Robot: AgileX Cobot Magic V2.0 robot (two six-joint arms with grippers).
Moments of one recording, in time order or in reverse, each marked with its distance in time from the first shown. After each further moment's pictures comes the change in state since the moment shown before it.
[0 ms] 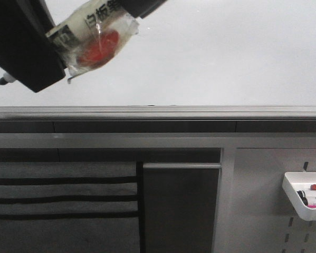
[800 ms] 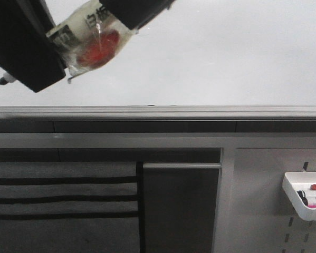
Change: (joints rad) left arm 0.000 0.000 0.000 0.000 0.000 0.000; right arm 0.002 0.022 0.000 0.020 0.016 0.000
